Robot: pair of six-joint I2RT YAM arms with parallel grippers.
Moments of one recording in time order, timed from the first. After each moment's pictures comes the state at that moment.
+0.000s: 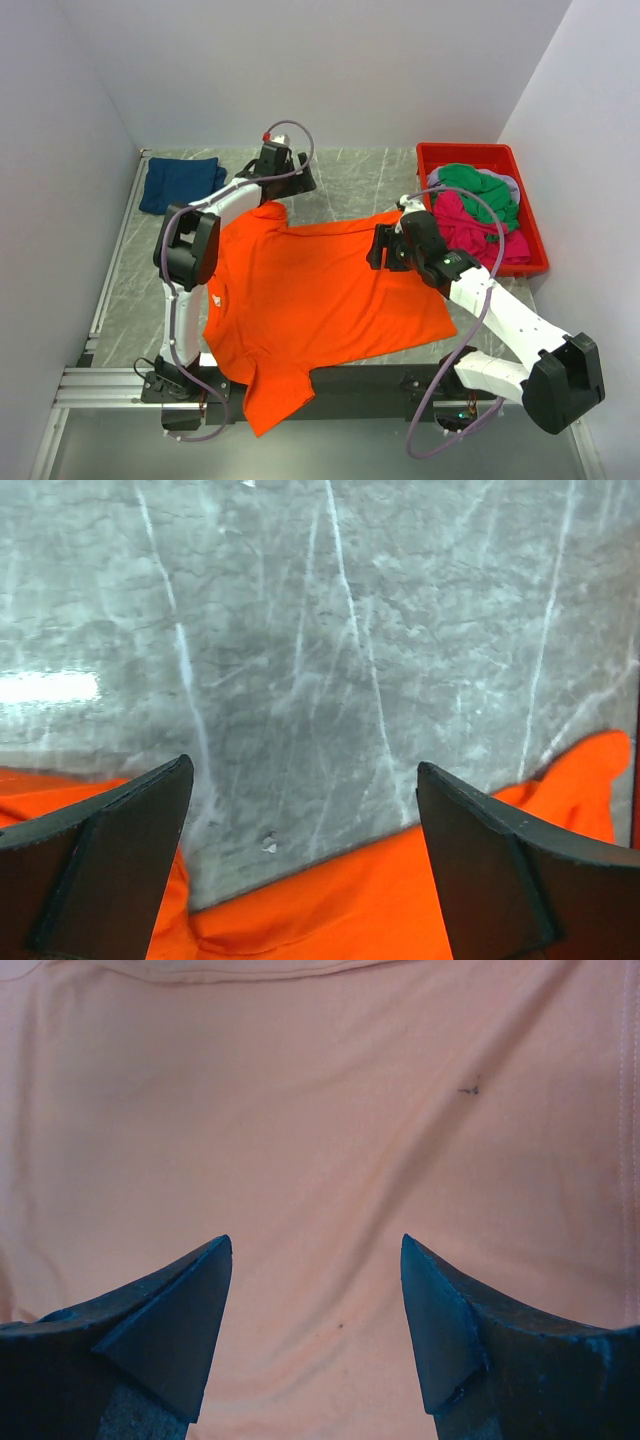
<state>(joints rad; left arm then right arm) -0.41 2.14 1.65 -0.17 0.04 -0.56 0.48 1.10 0.78 -0.40 0.03 0.44</state>
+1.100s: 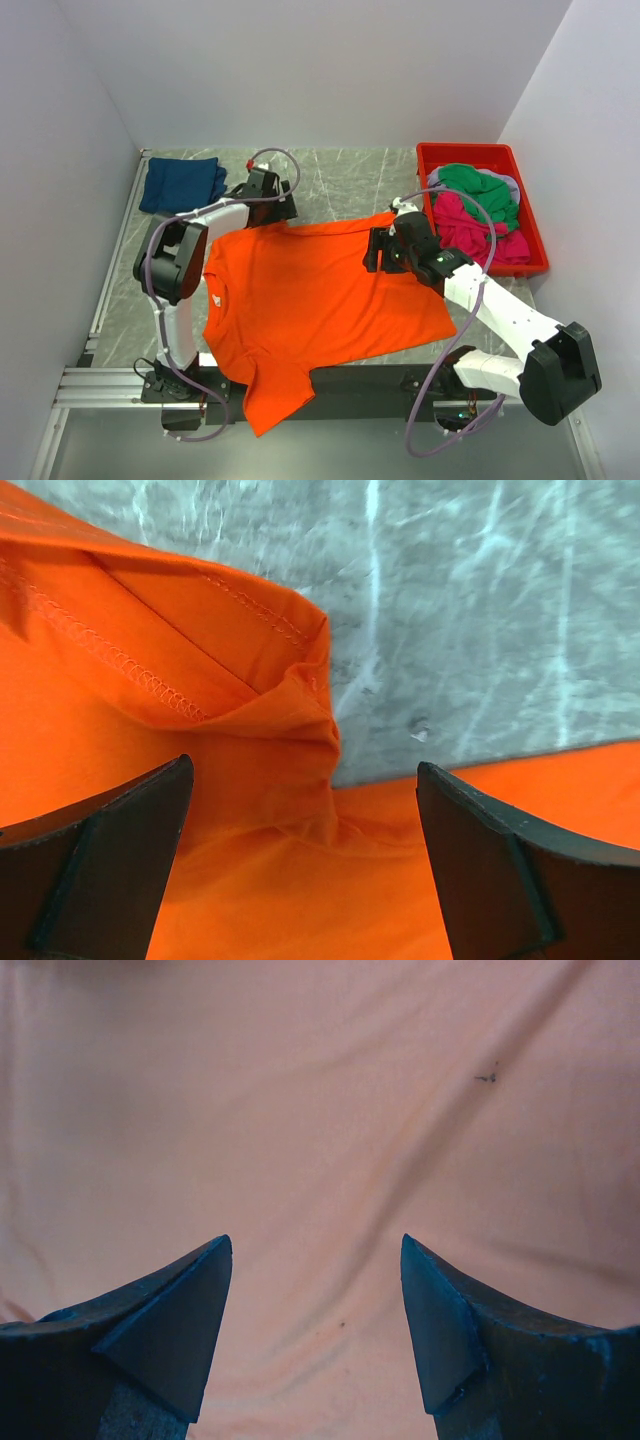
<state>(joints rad) -0.39 1.95 1.30 -0.15 -0.08 -0.56 0.51 1.15 0.78 -0.40 0.03 0.44</state>
